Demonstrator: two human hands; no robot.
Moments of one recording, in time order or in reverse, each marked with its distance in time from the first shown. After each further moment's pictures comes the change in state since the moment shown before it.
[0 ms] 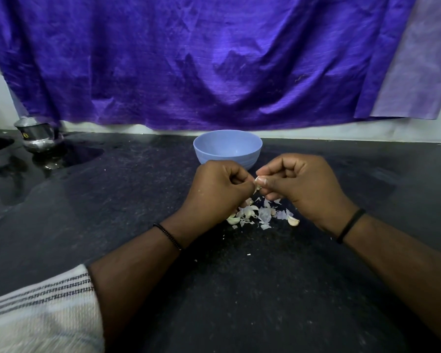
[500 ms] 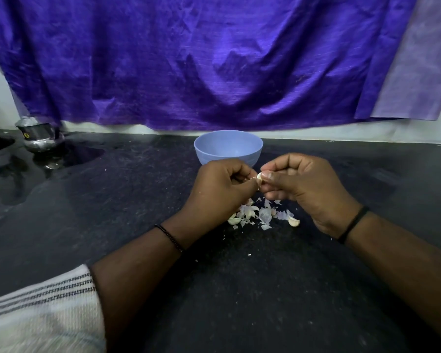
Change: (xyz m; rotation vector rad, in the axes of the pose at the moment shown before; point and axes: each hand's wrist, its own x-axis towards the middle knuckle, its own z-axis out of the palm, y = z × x) left_hand 0.001 -0.001 0.001 -0.031 -0.006 0.052; right_hand -0.003 -0.006 0.000 0.249 0.015 0.158
